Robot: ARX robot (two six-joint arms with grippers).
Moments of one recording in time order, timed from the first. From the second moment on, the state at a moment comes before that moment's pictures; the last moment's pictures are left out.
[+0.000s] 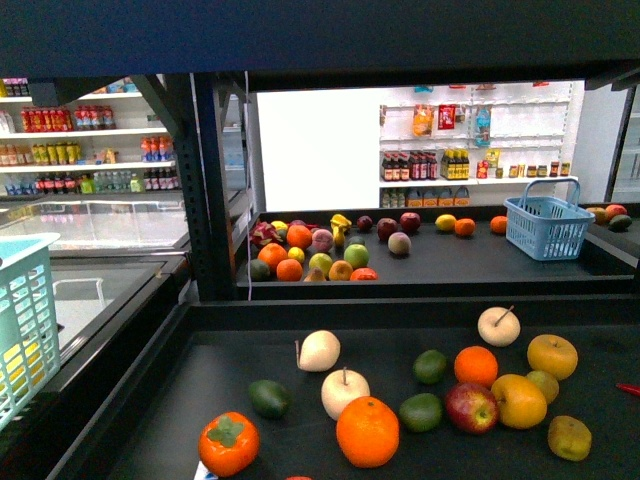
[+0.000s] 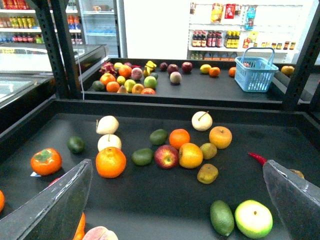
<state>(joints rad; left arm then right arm) 0.45 2.12 1.16 1.39 0.43 -1.65 0.00 0.01 0.02 0.00 0.00 -0.01</state>
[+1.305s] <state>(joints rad) 0.52 2.04 1.00 1.38 0.56 -1.60 0.00 0.00 0.02 0.00 0.00 -0.01</state>
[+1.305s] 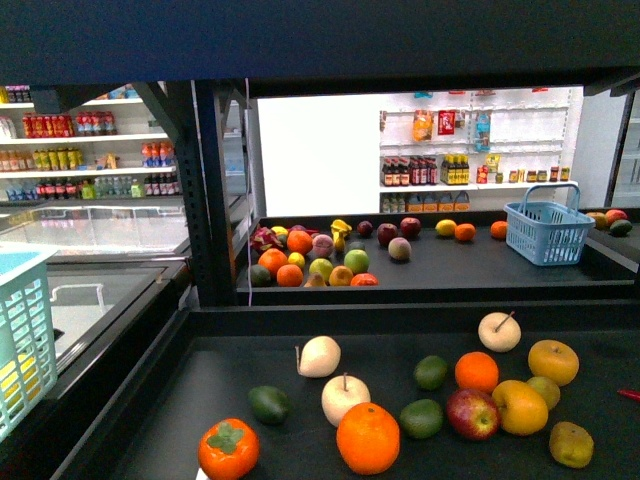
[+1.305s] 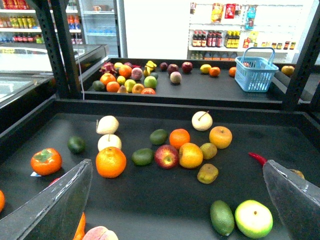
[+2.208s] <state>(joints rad) 0.48 0.93 0.77 -0.12 0.34 -0.38 0.00 0.00 0.02 0.00 0.00 -0.01</state>
